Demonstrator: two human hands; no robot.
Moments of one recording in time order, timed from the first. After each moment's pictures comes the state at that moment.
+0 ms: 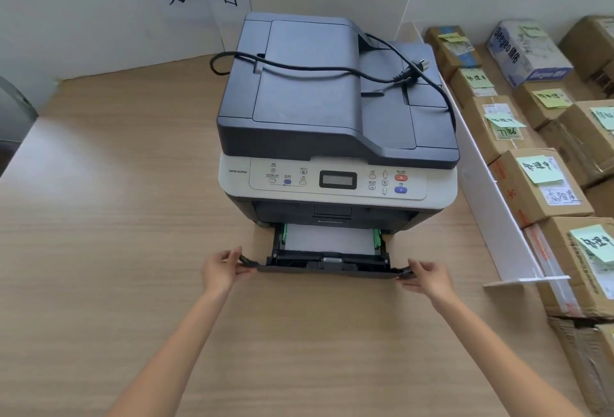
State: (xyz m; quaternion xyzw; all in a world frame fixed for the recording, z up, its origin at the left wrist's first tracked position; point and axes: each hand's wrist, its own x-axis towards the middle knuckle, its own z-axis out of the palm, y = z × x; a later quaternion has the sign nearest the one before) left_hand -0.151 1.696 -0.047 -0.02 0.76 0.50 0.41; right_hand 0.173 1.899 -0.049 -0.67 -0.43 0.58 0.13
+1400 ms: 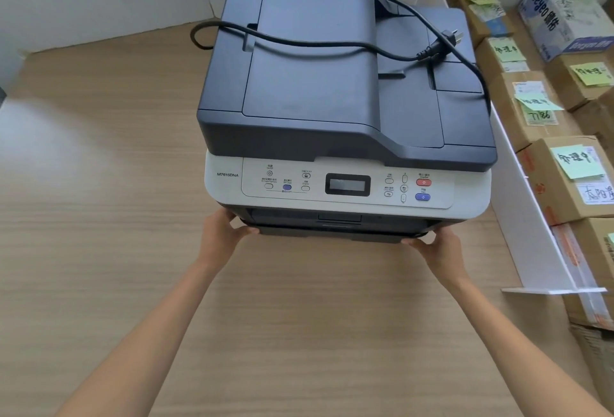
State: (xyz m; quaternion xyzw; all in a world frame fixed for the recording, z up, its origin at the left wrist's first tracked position) left_hand -0.194 1.759 -0.042 0.26 0.85 0.37 0.28; right_hand 0.139 1.949 -0.049 -0.58 -0.69 0.40 0.16
